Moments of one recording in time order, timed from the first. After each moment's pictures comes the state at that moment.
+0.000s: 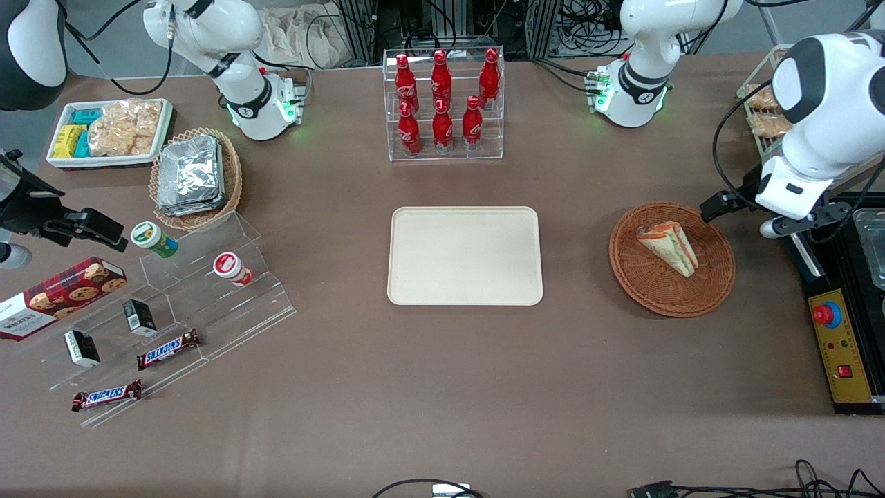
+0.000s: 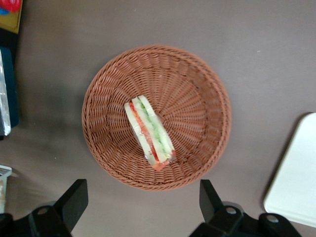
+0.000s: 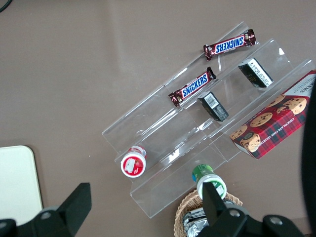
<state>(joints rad) 0.17 -0.19 -0.14 -2.24 -0.01 2.00 -0.23</state>
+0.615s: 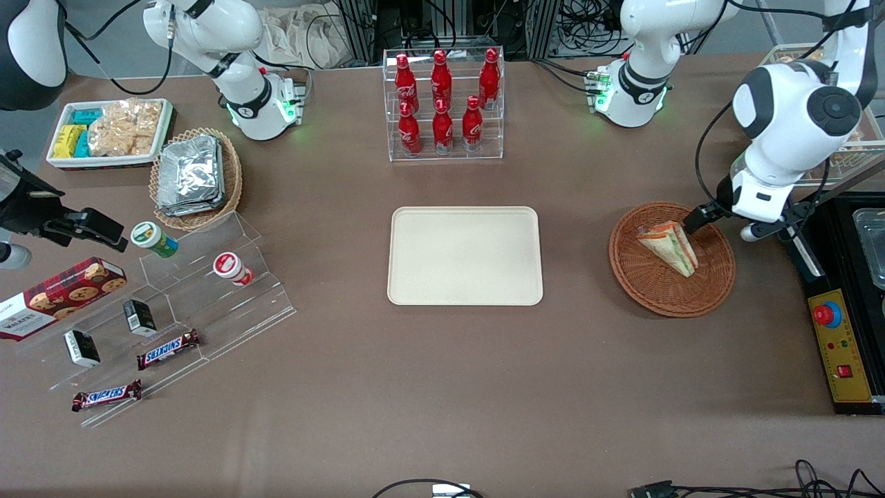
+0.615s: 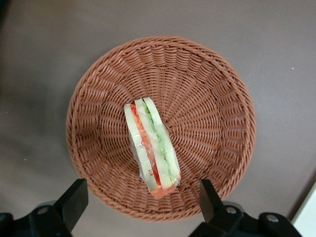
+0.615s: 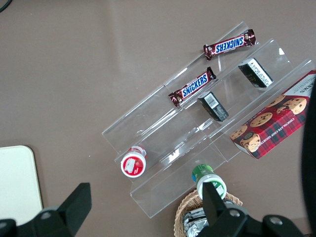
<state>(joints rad) 0.17 -0.19 -0.14 -2.49 -0.02 2.34 -0.38</state>
